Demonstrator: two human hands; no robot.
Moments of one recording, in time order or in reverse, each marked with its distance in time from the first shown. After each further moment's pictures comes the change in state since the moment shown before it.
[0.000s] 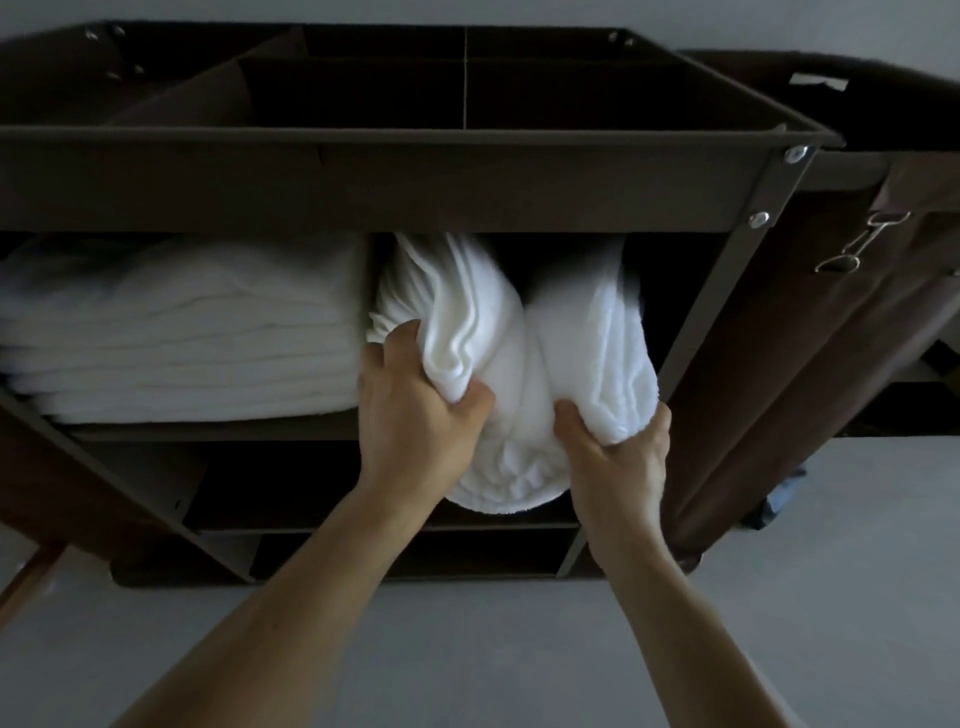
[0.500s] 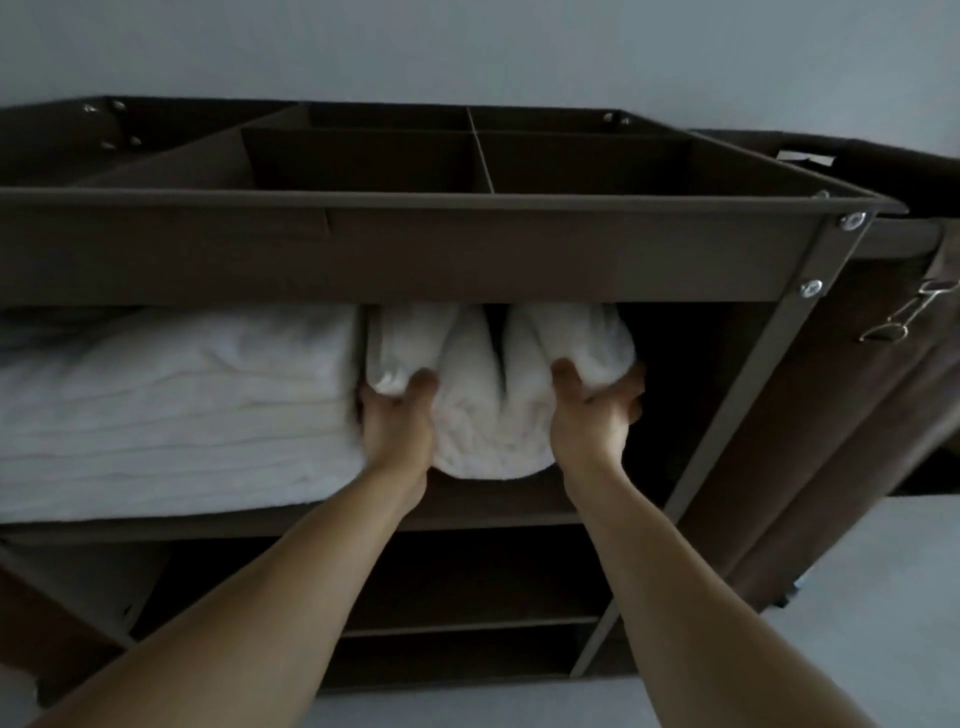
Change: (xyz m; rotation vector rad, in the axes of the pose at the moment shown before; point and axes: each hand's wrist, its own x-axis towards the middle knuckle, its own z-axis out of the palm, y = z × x) left_hand 0.105 -0.068 0.051 -0.596 0.056 -0.536; right_hand 0.106 -0.018 0.087 0.040 0.070 0.007
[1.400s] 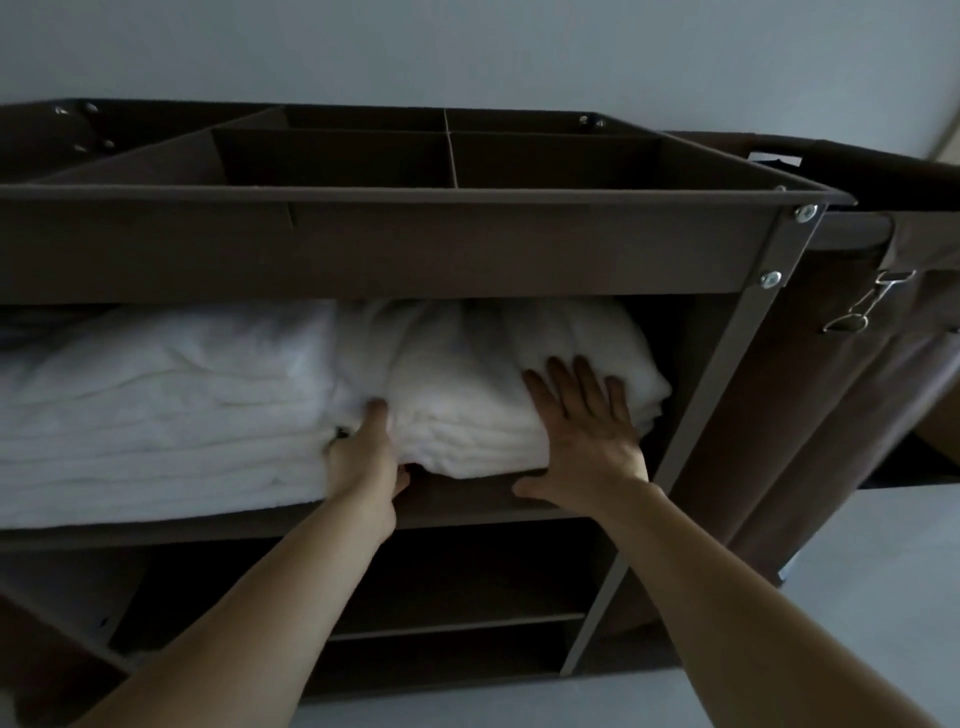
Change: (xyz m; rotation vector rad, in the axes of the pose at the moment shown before) left_hand -0.022 -0.004 -0.012 -0.090 0.041 -0.266; right_hand 0.037 0.049 -0.042 -1.367 -0.377 -0.849
